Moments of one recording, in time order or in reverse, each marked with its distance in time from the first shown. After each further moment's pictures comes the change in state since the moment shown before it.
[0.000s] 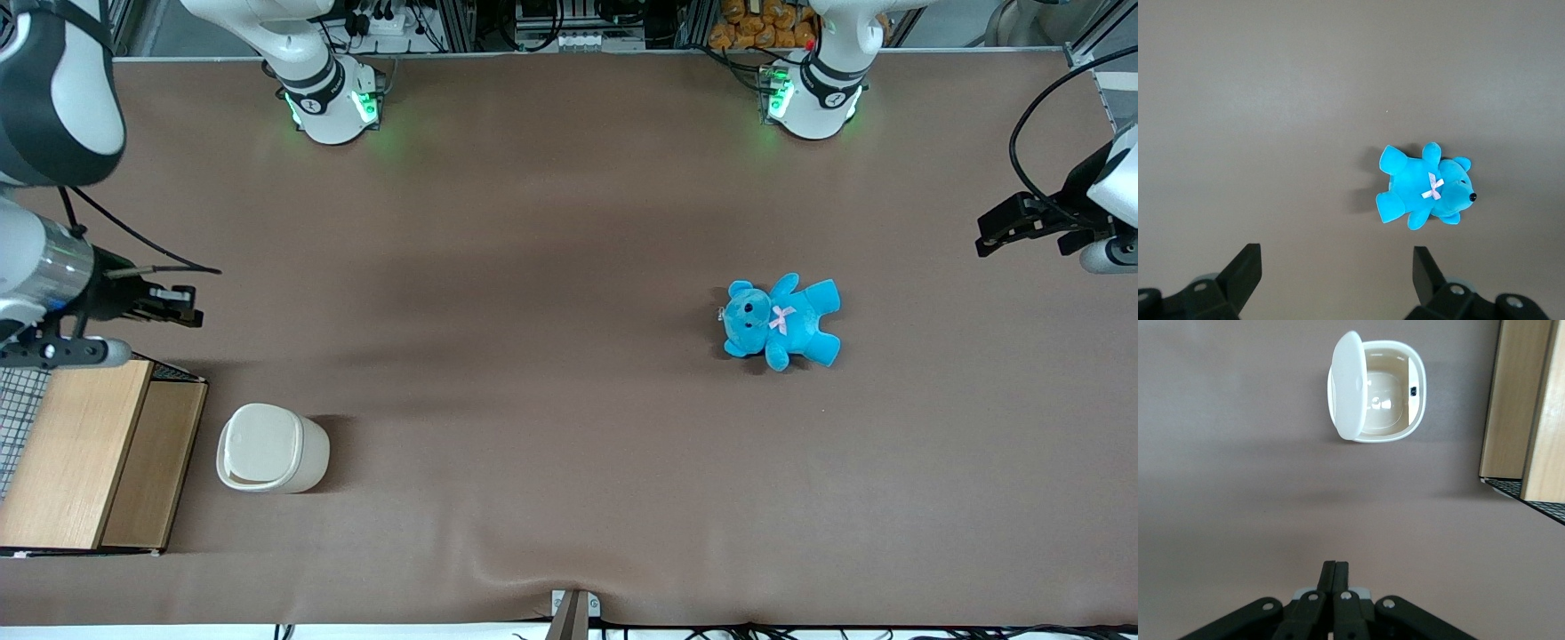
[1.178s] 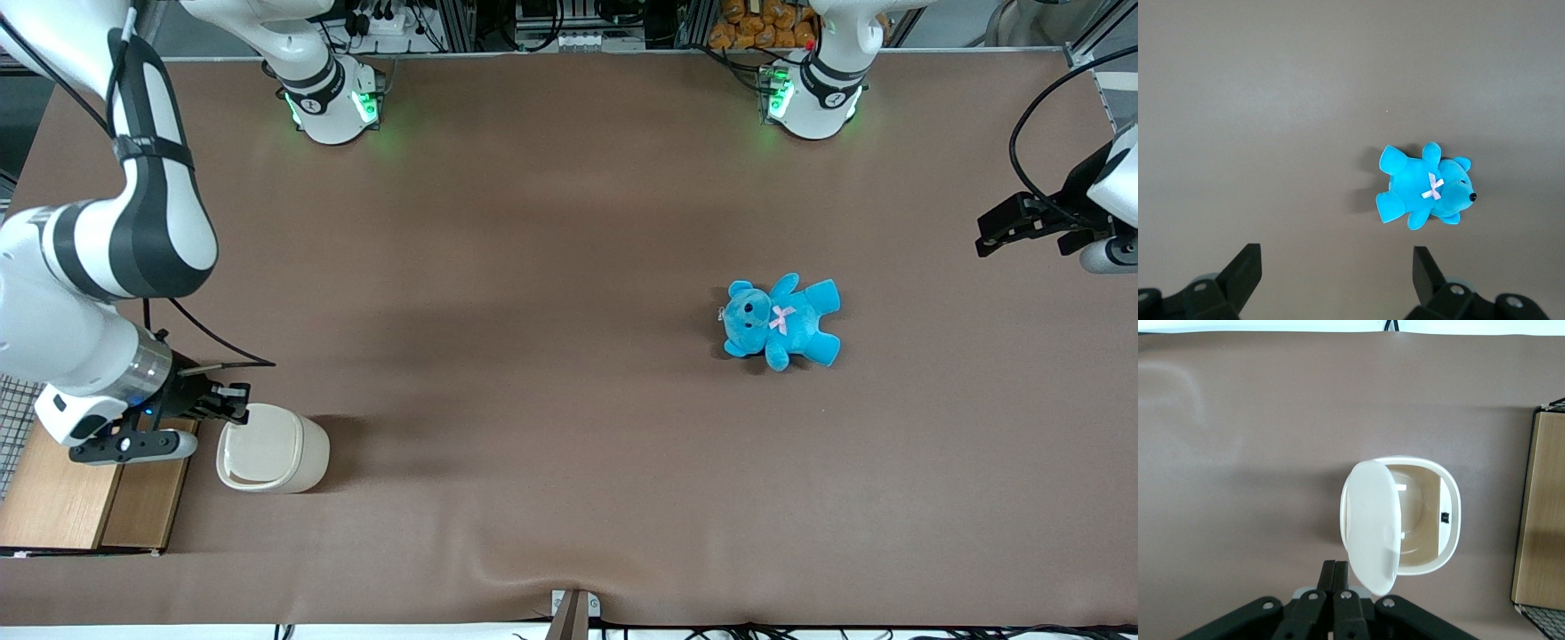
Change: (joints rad) arm 0.030 0.222 0.001 0.062 -0.001 0.366 -0.055
